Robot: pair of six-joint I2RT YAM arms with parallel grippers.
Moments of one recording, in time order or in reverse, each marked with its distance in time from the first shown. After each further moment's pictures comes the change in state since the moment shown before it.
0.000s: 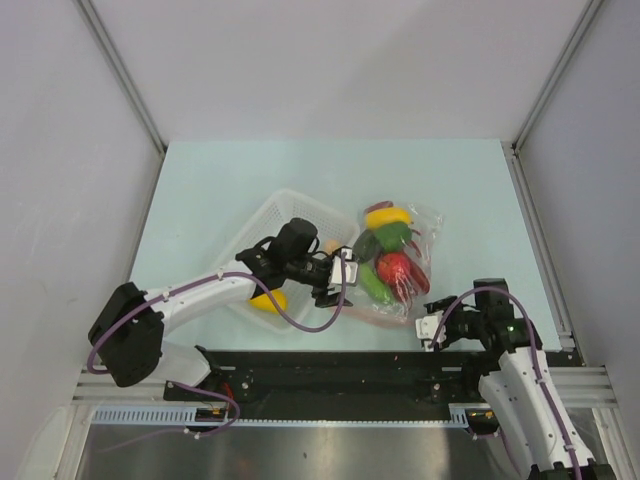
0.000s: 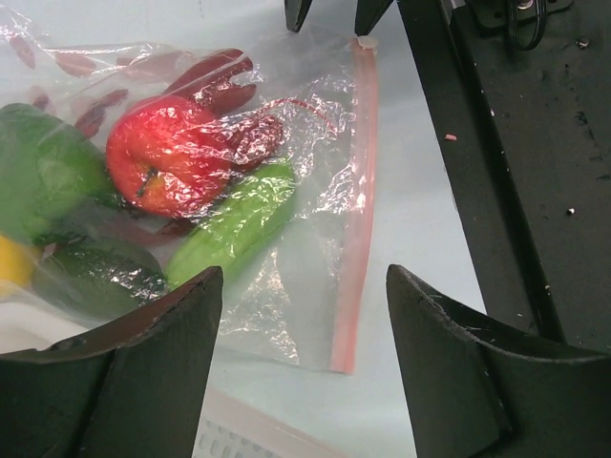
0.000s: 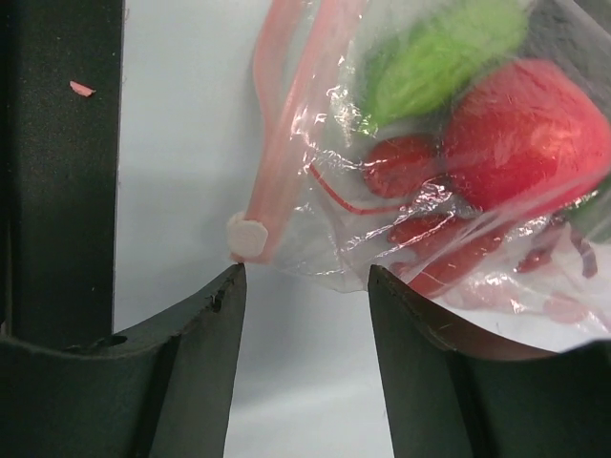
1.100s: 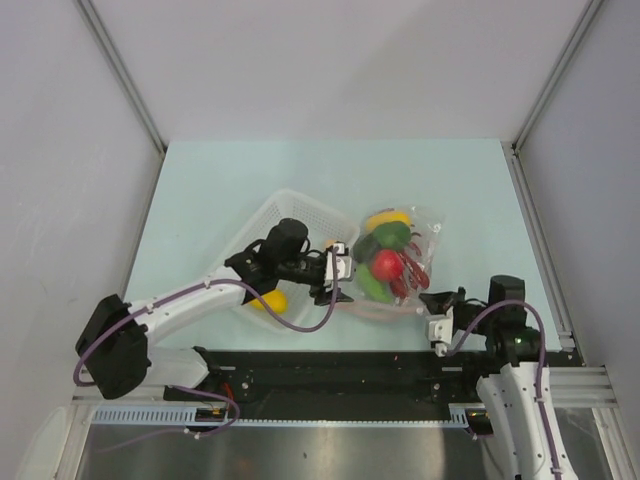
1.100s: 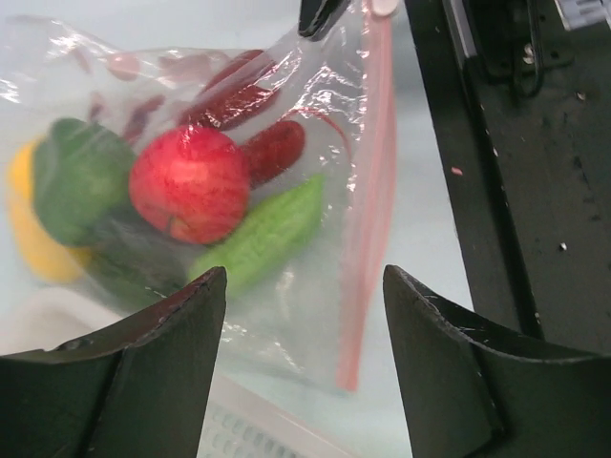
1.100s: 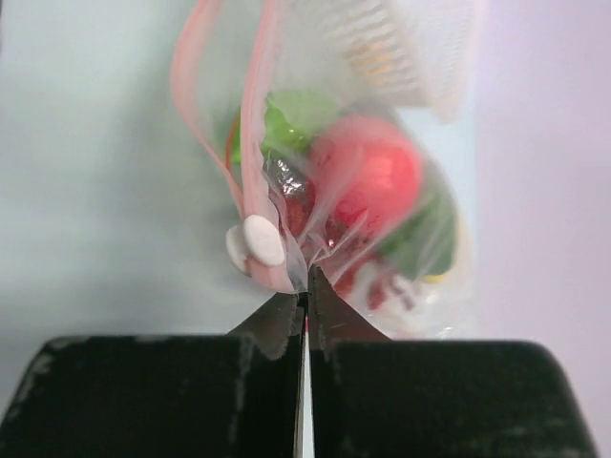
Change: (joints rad) left arm -0.002 -0.072 -0.039 0.051 -0.019 -0.086; right arm -0.121 -0.100 -0.035 0.151 -0.281 -0.120
